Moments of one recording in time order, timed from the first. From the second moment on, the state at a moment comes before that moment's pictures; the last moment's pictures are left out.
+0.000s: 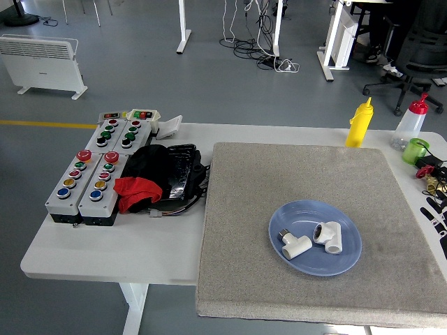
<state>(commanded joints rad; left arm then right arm) -0.17 0.01 -1.51 -0.31 1.08 0.35 0.53 0.16 -0.24 1.49 1.37 -0.52 -0.23 0.02</state>
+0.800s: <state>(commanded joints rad) -0.19 0.01 -1.50 -0.31 1.07 0.35 0.52 0.13 -0.24 1.54 1.37 -0.52 -0.22 0.03</state>
